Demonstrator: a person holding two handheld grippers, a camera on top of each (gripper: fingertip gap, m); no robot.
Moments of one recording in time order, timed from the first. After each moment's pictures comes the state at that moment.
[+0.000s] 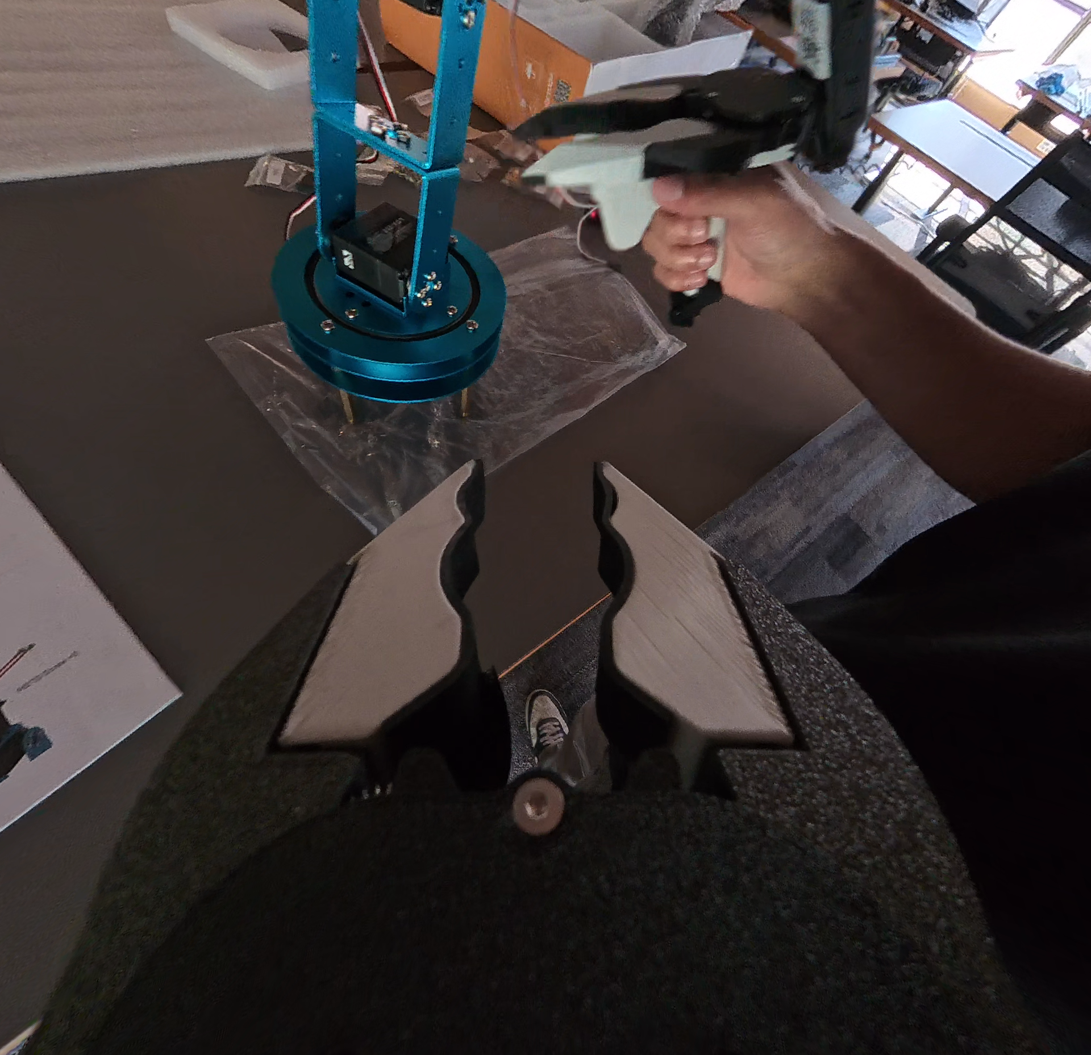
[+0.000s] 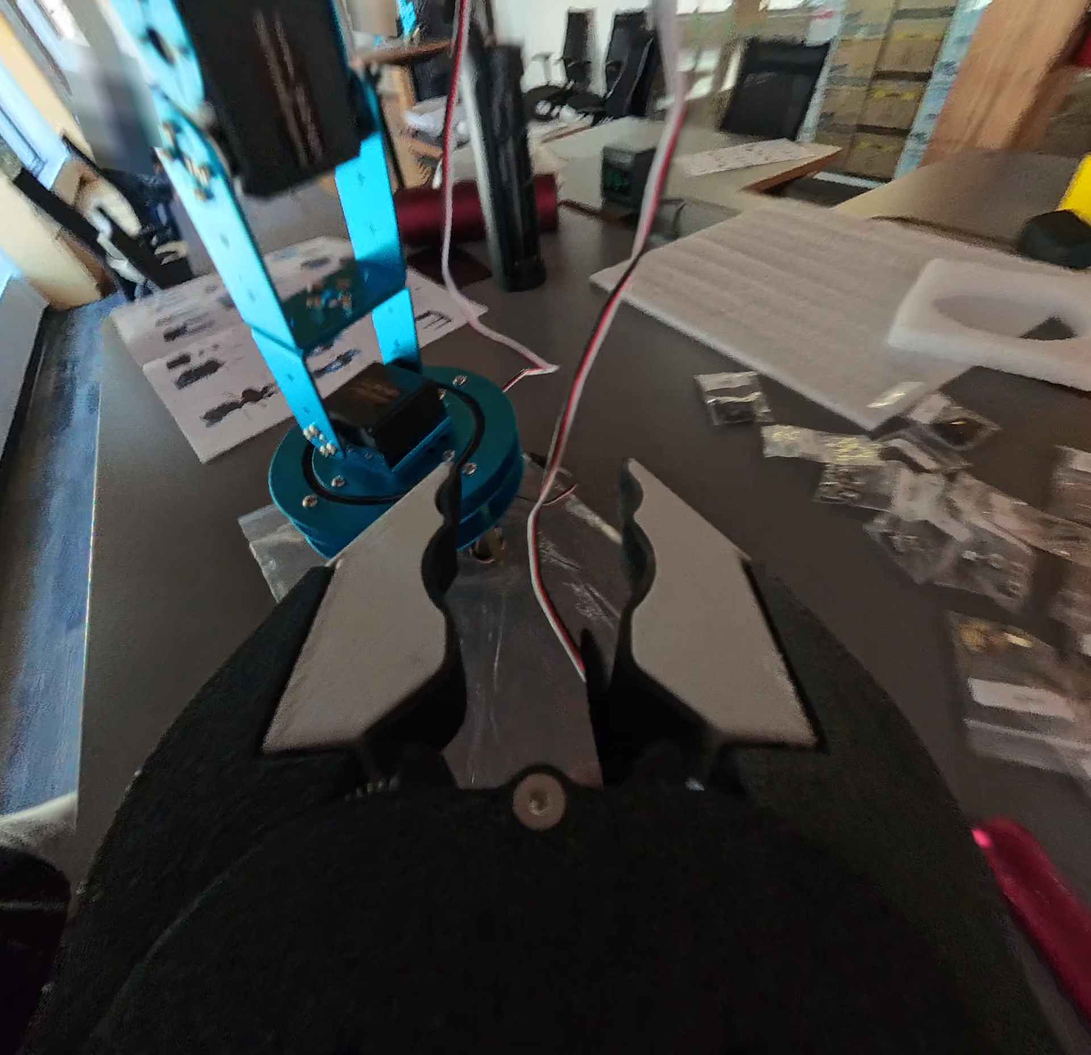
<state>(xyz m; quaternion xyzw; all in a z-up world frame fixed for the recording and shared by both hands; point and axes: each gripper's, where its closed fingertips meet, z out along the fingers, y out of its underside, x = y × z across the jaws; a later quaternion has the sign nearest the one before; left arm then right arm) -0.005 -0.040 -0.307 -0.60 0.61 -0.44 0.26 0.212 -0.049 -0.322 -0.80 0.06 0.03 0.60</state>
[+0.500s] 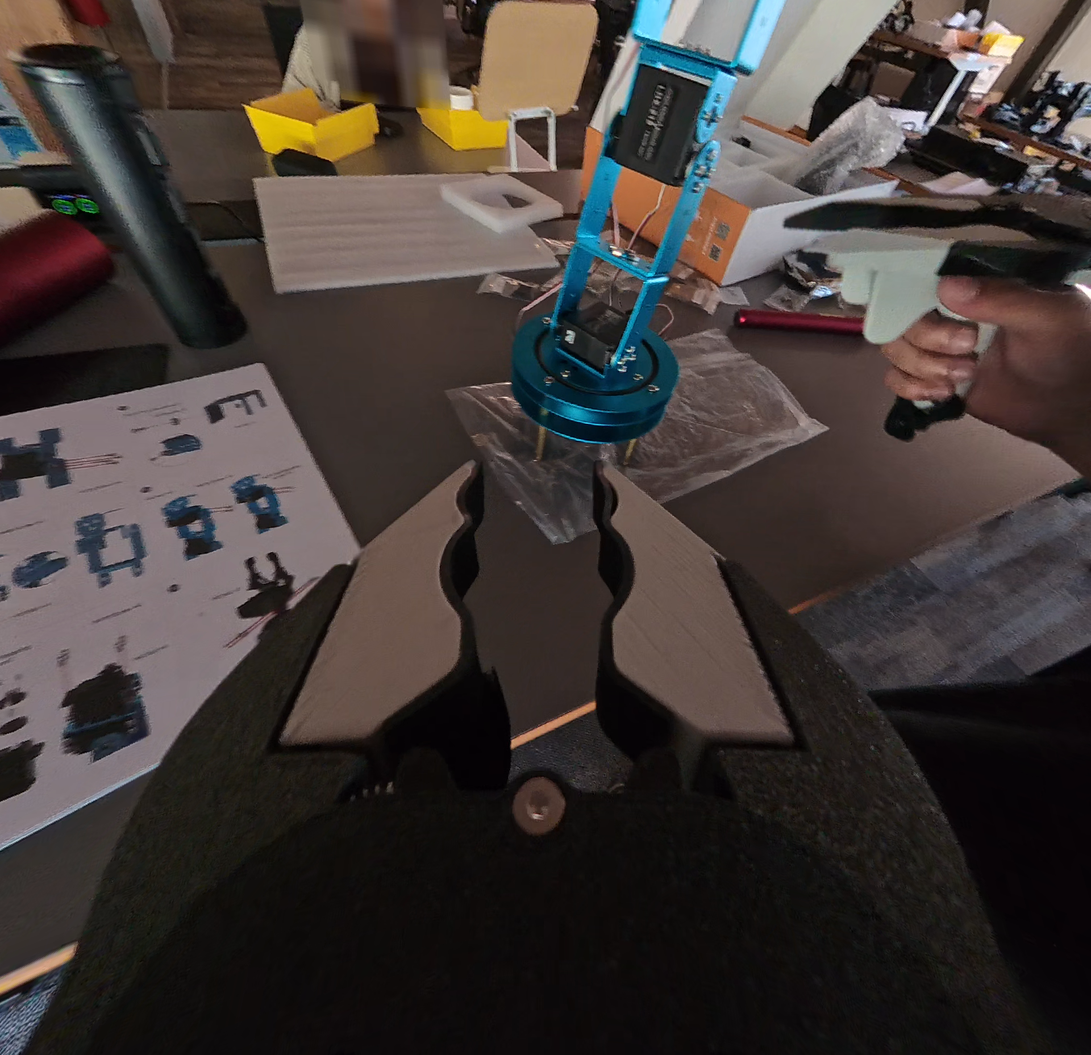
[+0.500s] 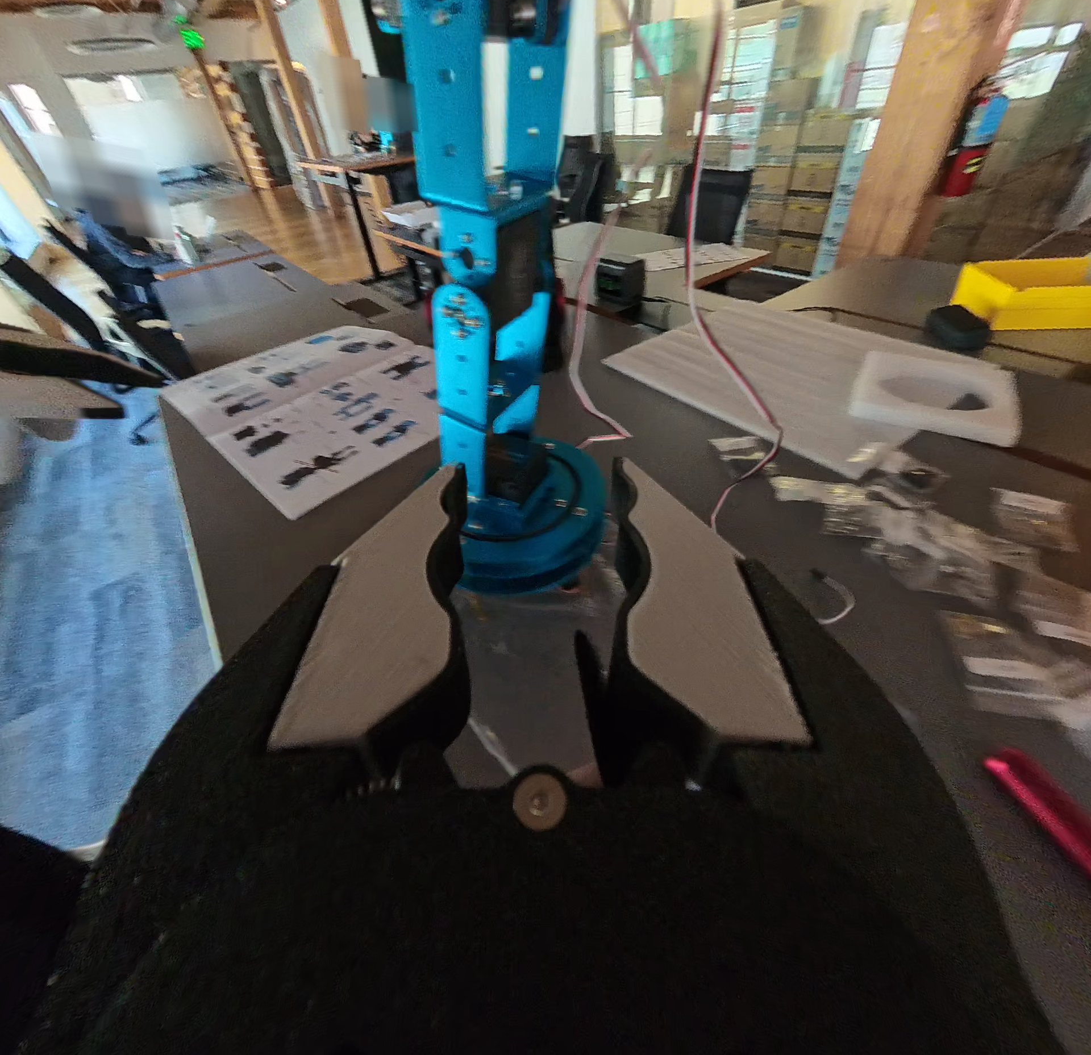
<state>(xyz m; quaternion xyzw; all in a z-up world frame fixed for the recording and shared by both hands) -0.040 0.042 -0.278 -0.63 0.53 -0.42 0.39 0.154 -0.079 -0.265 -0.76 0.08 -0.01 0.65</state>
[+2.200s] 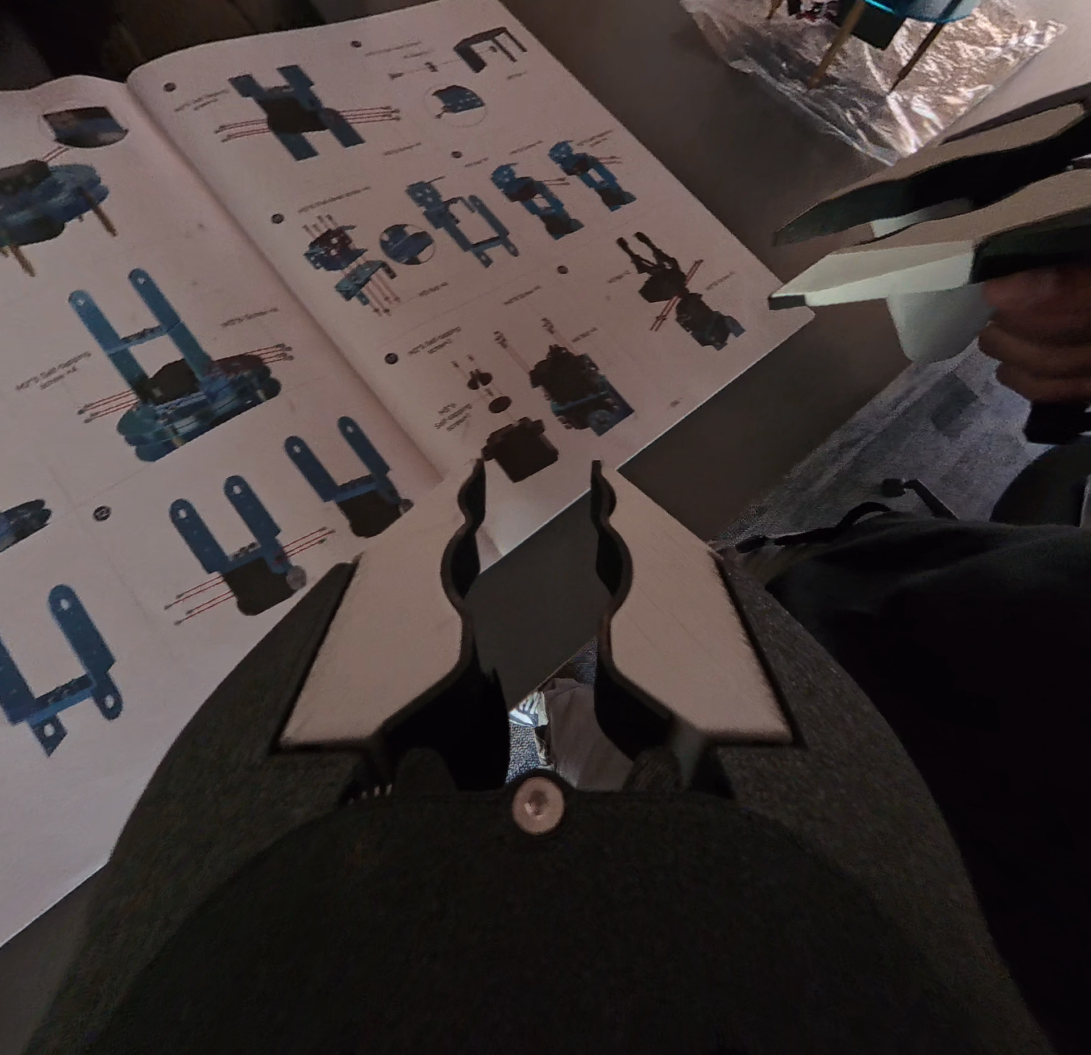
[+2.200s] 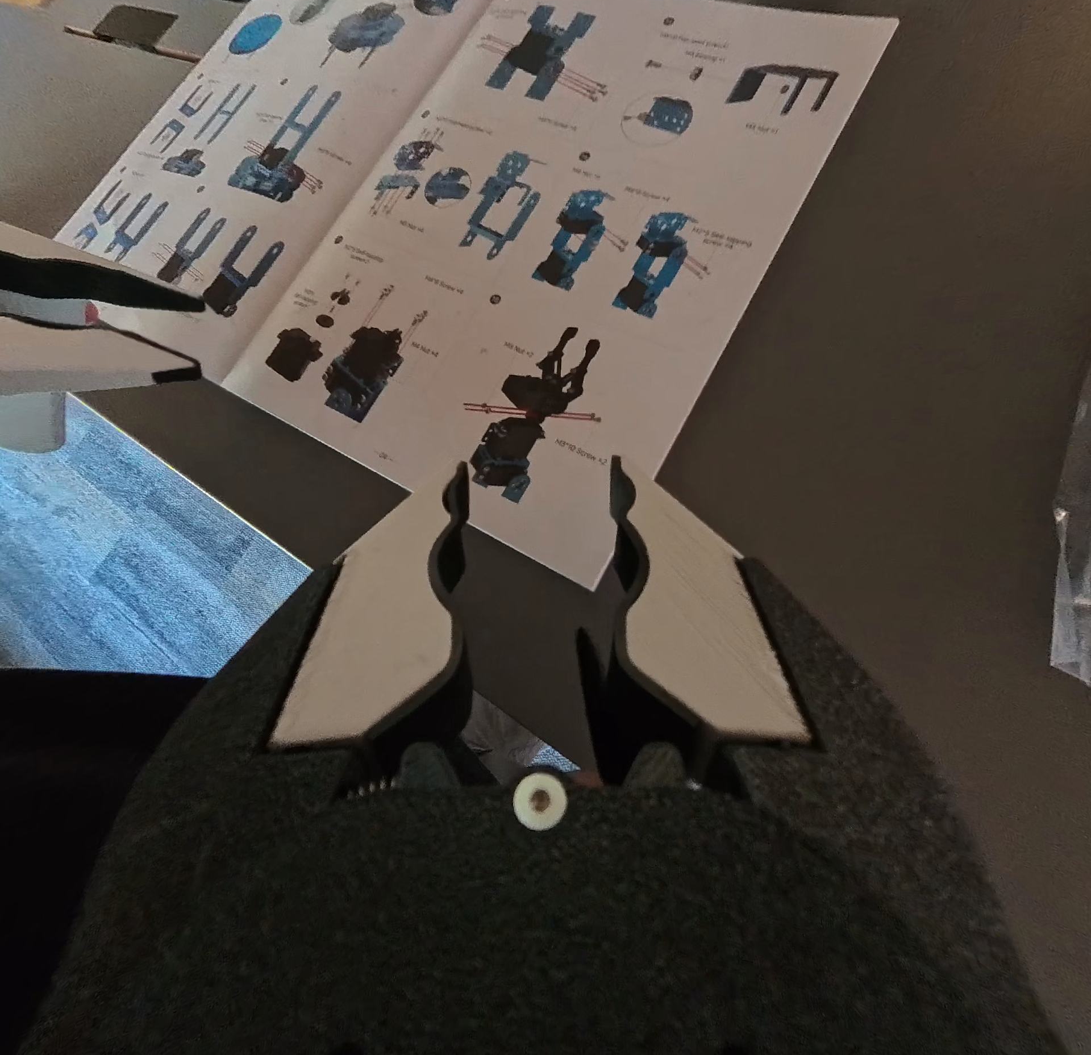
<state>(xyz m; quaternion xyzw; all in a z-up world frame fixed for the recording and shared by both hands) -0.164 0.271 -0.397 -0.61 0.66 -0.37 0.23 -0.074 0.151 -0.405 -0.86 0.27 -0.01 0.43</state>
